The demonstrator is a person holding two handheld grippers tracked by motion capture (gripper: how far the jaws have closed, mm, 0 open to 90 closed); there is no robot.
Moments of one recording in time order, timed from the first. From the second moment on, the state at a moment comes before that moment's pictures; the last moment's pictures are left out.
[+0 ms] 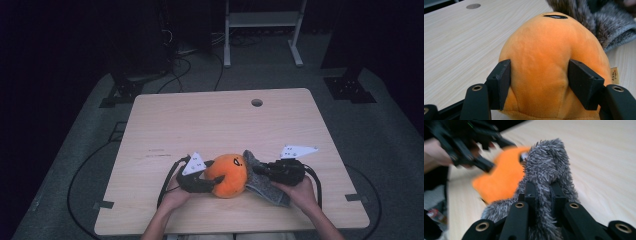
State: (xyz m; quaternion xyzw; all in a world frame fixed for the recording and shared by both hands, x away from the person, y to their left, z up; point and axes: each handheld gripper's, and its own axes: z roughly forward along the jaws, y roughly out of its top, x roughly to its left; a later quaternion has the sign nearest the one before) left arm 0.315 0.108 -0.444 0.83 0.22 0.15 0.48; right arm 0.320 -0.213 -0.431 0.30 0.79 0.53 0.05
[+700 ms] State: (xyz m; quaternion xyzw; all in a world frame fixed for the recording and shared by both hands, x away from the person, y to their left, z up) left arm 0.306 0.094 -0.440 0.85 0.20 0.15 0.47; right arm 0.327 -0.221 -0.448 0.33 0.81 0.49 0.02
